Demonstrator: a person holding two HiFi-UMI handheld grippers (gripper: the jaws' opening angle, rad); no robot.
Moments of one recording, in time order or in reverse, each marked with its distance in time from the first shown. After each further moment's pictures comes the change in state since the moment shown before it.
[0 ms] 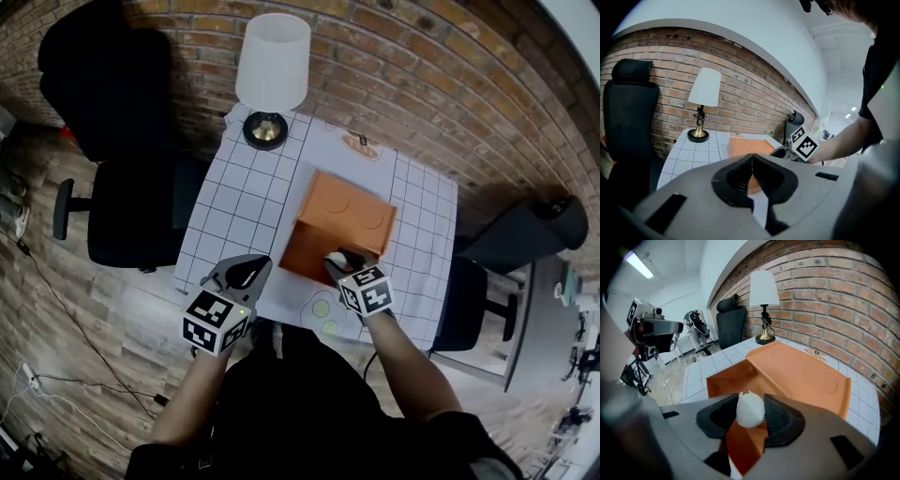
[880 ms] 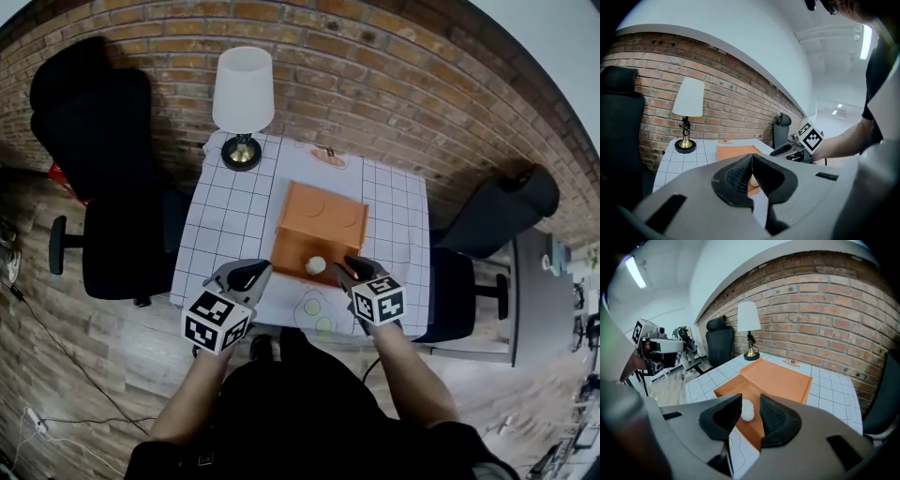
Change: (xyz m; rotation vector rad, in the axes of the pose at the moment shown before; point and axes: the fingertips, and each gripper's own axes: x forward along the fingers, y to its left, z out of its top) left arm -0.016 -0.039 0.021 0.102 -0.044 -0.120; right arm -0.092 -0.001 0.002 0.140 -0.177 -0.141
